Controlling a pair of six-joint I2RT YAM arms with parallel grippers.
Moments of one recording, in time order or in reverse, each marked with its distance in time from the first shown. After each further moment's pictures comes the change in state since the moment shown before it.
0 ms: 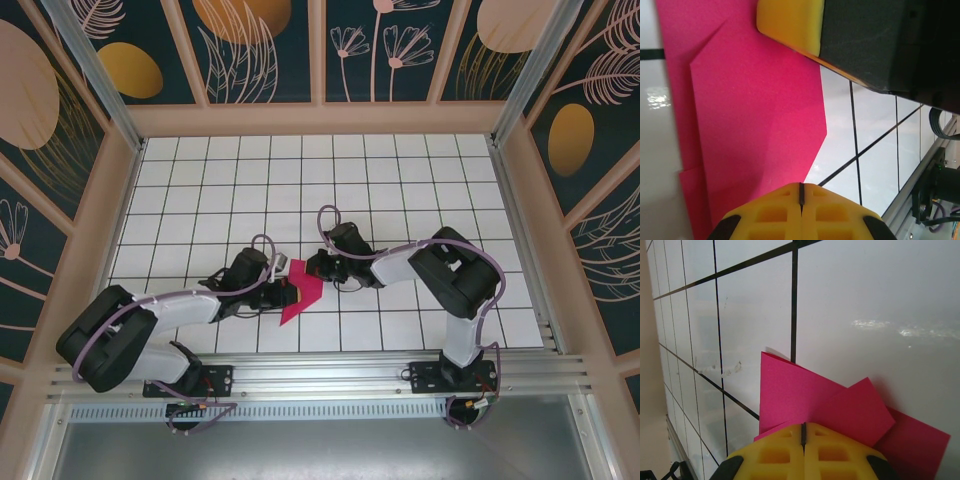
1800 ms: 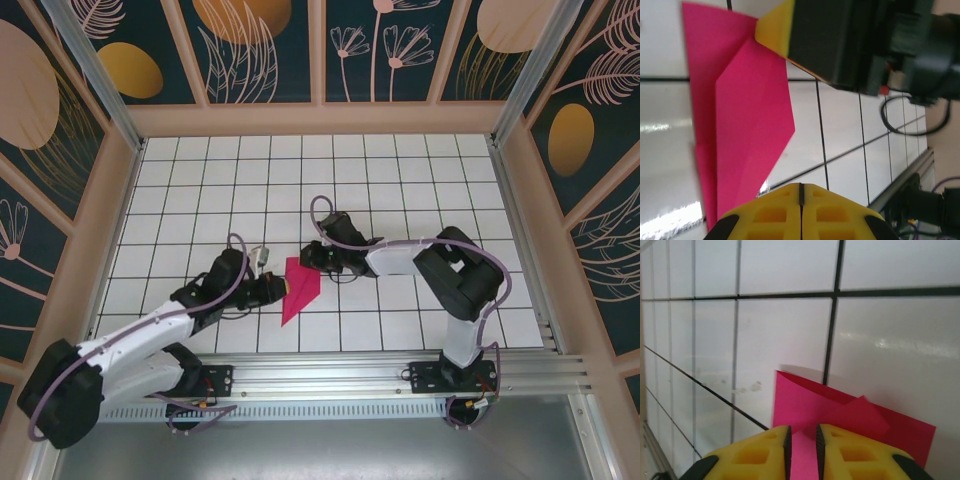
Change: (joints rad) left arm 0.002 -0.320 0.020 -0.219 -0.157 -0.074; right arm 0.013 -0.043 0.137 -0.206 0.081 -0.105
